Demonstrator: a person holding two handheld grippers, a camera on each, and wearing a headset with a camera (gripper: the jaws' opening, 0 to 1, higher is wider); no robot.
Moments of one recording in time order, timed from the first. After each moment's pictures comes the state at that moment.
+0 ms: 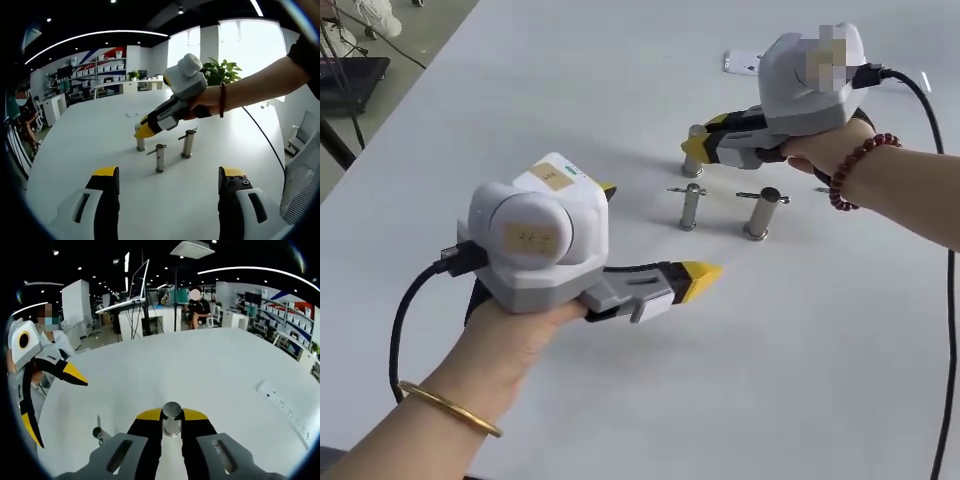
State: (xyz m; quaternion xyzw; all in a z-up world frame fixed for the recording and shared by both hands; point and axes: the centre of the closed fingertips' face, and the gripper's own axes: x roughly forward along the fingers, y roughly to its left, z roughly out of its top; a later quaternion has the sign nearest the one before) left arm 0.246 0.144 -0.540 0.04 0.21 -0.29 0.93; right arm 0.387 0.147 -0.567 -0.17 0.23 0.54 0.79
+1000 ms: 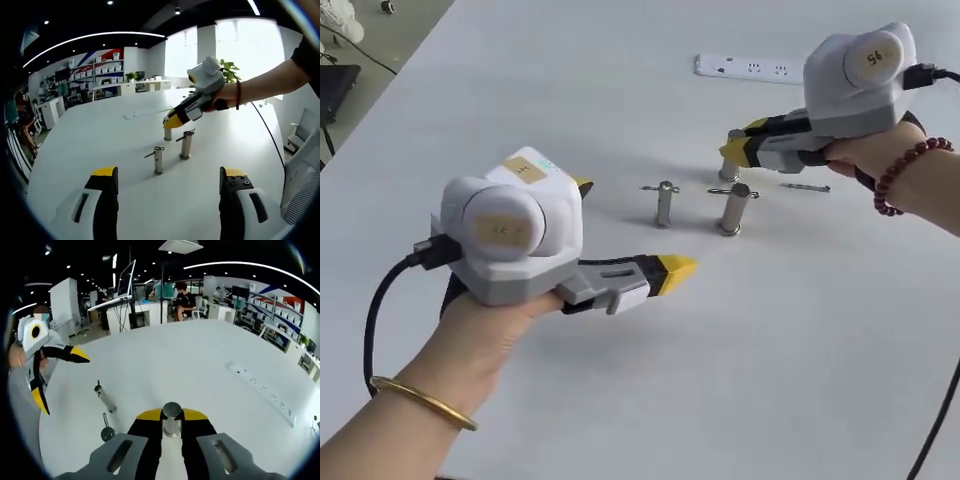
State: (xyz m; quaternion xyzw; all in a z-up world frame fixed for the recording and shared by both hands) left arm 0.247 0.140 -0.538 0.05 0.20 -0.29 0.93; right arm 0.380 0.056 -0.560 -0.18 0.26 0.49 0.82
